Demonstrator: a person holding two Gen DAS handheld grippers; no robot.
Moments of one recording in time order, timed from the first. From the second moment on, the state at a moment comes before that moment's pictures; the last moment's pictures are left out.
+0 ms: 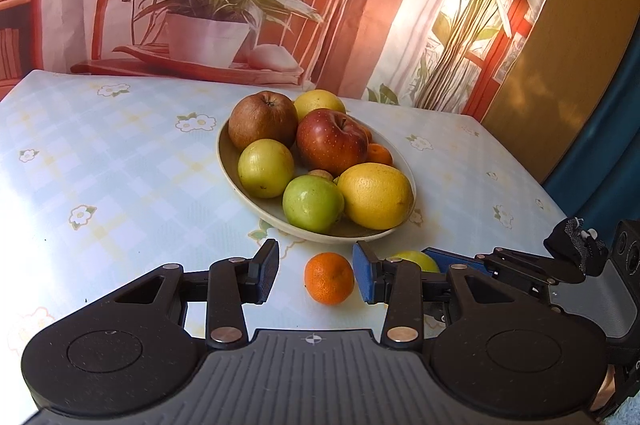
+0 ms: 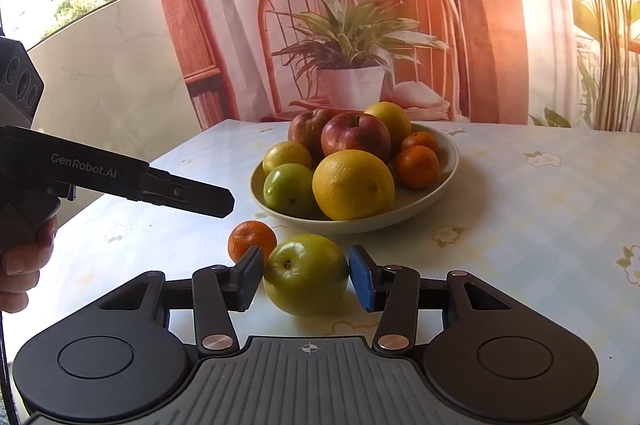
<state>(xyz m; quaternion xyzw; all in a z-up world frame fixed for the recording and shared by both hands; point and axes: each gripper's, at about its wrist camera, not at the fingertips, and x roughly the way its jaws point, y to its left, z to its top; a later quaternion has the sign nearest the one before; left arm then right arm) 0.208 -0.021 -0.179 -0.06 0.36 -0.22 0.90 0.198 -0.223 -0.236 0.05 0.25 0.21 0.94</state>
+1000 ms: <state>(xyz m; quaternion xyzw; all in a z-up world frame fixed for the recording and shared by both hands) 0.217 -0.041 -0.207 -0.05 0.39 -0.22 0.89 0.204 -0.266 -0.243 0.16 0.24 0.19 0.94</state>
